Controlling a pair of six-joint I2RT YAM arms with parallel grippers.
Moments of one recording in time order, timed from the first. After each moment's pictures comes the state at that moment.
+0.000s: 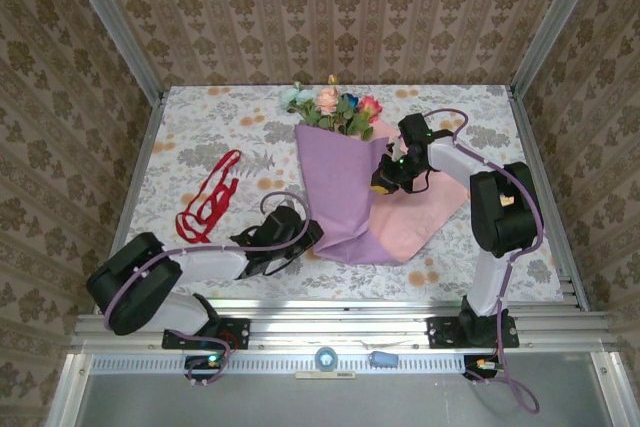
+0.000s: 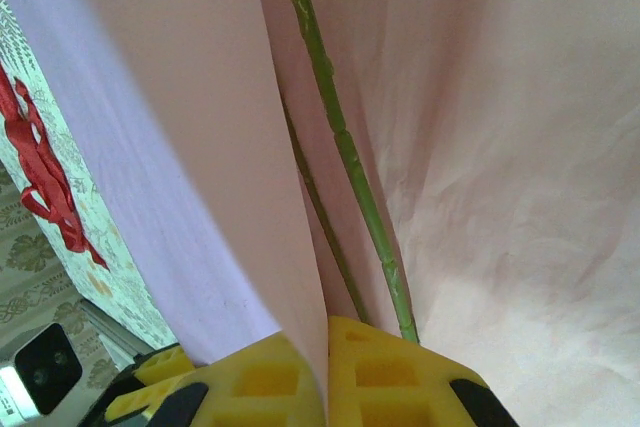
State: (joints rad) left arm -0.89 1.39 0.43 0.27 0.01 -1.29; right arm 0.23 1.89 1.31 -0.71 -0.60 0.57
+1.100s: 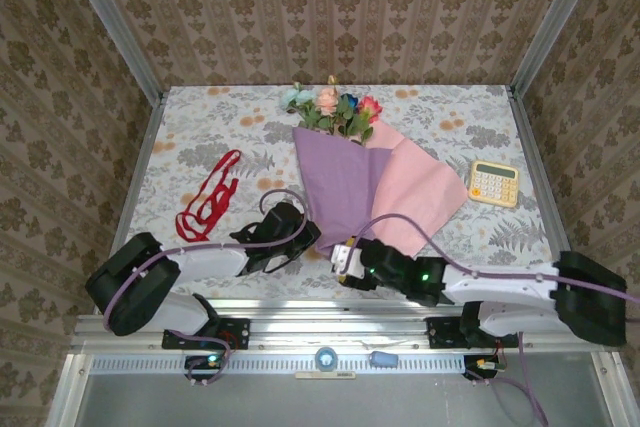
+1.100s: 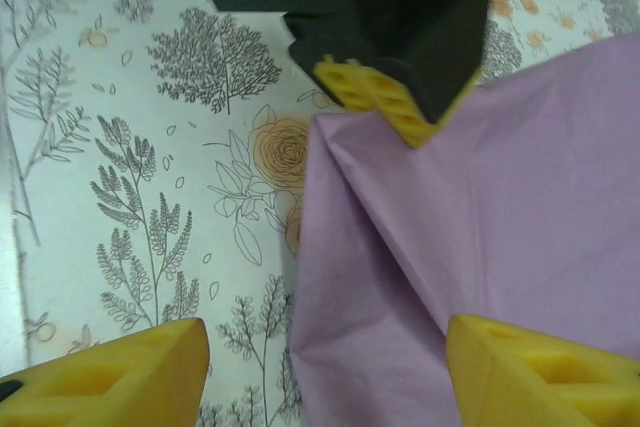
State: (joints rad) left arm -0.87 1.38 0.47 0.21 0.06 -1.36; right arm 1.15 1.19 0.45 0.05 0.30 -0.37
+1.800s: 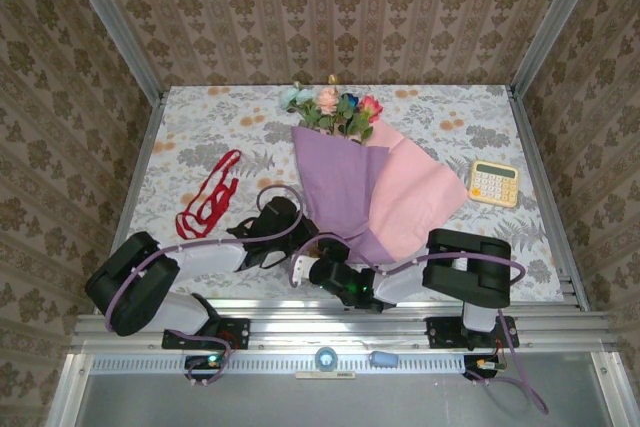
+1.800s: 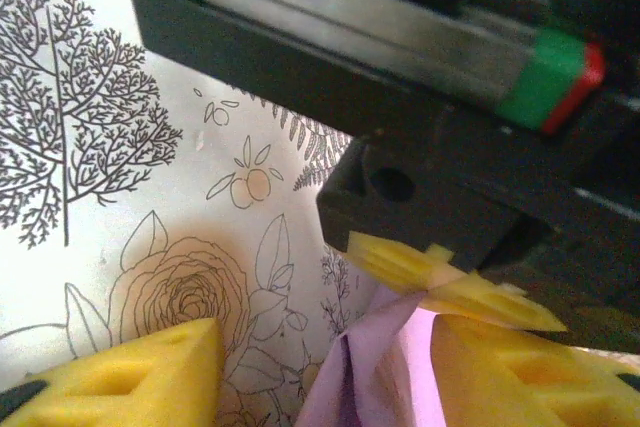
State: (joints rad) left arm -0.82 1.38 0.48 0.16 0.13 -1.36; right arm 1.26 1.80 0.64 0.51 0.75 -0.61
